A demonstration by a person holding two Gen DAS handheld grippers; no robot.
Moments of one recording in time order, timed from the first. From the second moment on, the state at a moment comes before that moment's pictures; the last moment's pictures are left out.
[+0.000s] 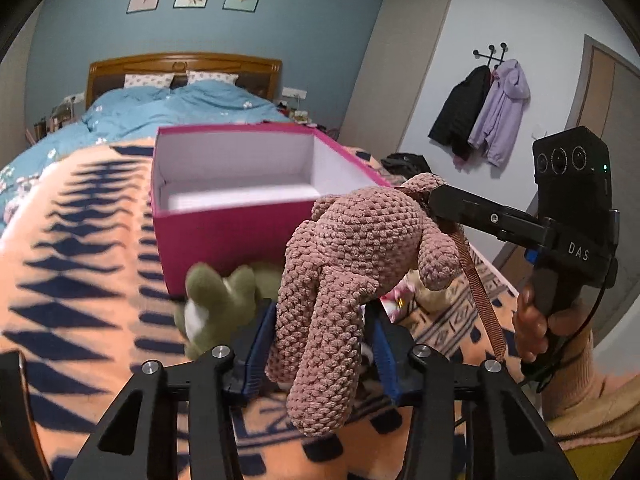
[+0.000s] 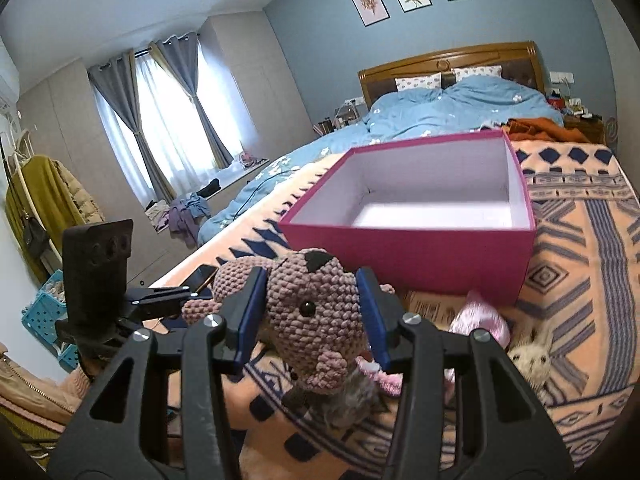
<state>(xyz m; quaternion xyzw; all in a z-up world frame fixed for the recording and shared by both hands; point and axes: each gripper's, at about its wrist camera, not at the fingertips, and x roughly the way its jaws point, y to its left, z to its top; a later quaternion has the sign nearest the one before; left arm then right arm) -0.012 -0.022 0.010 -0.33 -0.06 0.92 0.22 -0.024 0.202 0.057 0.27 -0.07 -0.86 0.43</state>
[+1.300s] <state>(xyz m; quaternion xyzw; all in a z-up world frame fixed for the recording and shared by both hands) -0.153 -0.050 0.018 -0.36 0.02 0.93 0.09 -0.169 0.143 0.054 0.30 -0.04 -0.86 0.40</state>
